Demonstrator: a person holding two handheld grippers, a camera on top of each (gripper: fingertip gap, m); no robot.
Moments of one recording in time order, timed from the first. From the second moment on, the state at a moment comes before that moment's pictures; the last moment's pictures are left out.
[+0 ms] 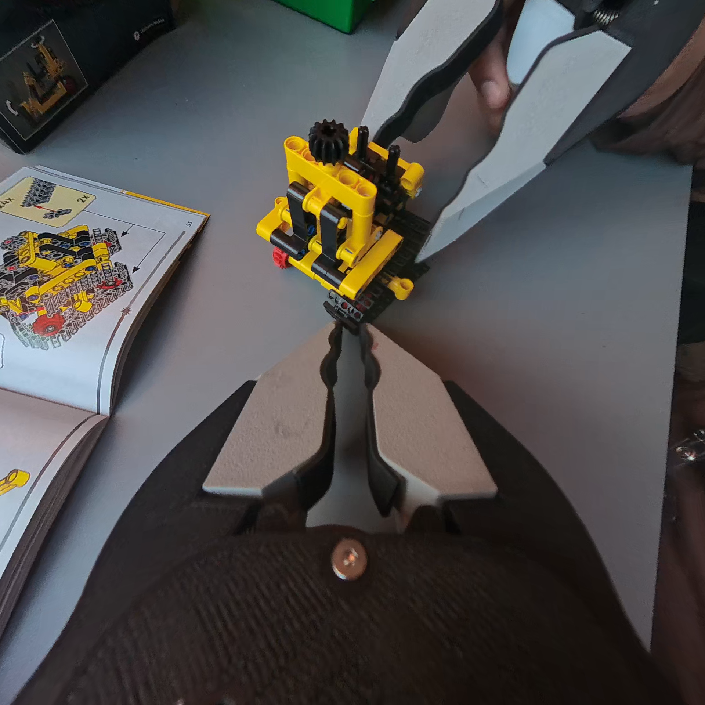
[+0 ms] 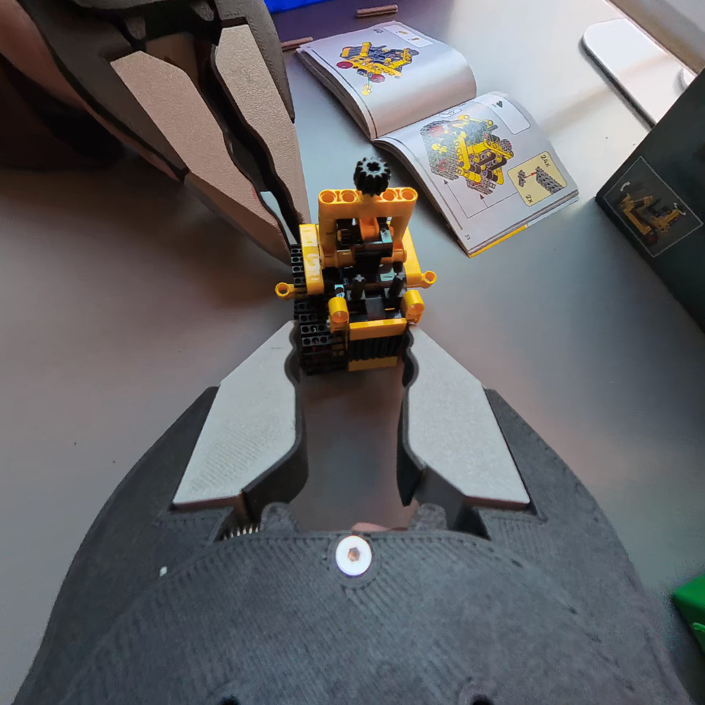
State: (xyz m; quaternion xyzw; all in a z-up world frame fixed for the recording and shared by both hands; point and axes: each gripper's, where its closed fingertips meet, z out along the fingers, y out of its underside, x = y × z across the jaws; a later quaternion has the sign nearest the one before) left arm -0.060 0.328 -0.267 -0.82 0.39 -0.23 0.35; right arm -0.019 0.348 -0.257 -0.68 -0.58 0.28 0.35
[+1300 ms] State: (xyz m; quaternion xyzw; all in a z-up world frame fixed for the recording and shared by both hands) left arm -0.060 0.329 -0.265 -0.82 0.39 -0.22 0.36; right arm -0.019 0.336 -0.260 -0.68 -0.59 0.29 0.33
